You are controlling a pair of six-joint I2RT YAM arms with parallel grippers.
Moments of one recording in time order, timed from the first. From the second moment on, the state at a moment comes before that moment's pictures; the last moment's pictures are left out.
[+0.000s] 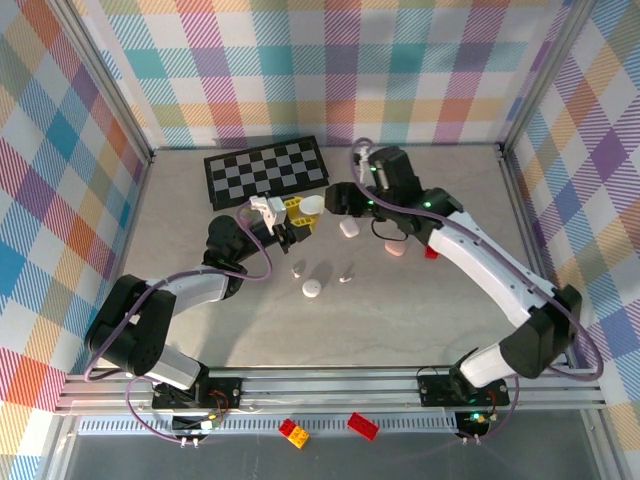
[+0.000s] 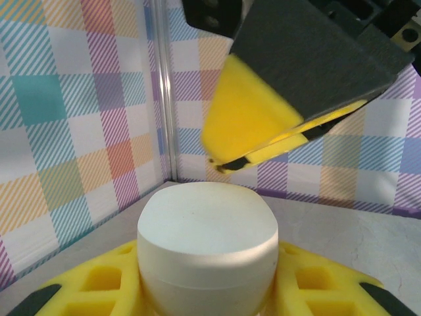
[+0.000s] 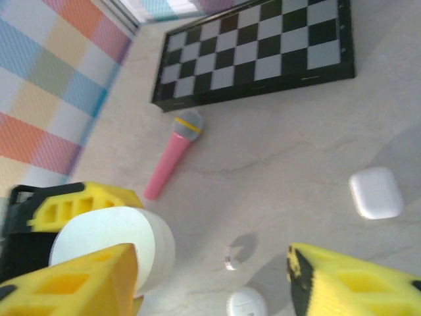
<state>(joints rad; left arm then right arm) -0.43 1.49 0.63 1.09 0.69 -0.07 0.62 1.45 1.43 -0.57 -0.17 0.53</state>
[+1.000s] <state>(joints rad) -0.56 1.50 0.70 0.99 0.61 0.00 0.43 1.40 1.06 -0.03 -0.80 1.07</state>
